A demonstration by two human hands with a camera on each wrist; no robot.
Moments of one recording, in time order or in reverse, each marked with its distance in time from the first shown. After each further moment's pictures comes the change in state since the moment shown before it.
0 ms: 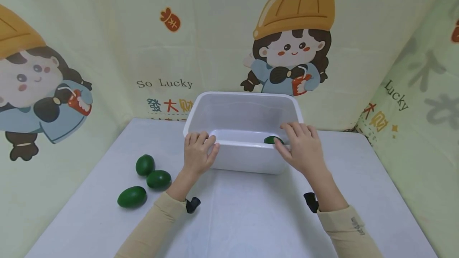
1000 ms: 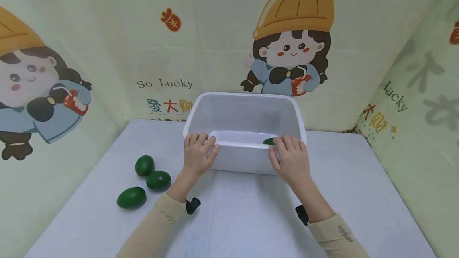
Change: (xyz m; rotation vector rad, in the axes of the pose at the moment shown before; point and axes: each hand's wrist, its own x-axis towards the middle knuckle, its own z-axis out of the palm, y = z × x) left_hand -0.003 0.002 0.000 0.009 -0.012 -0.009; right_hand -0.022 -0.025 0.034 -0.007 0.298 -0.054
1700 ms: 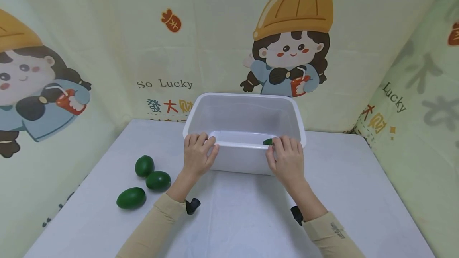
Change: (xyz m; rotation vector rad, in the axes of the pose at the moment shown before) left_hand -0.001 0.000 0.000 0.016 0.025 0.011; right_hand -0.005 -0.005 0.013 -0.014 0.033 0.077
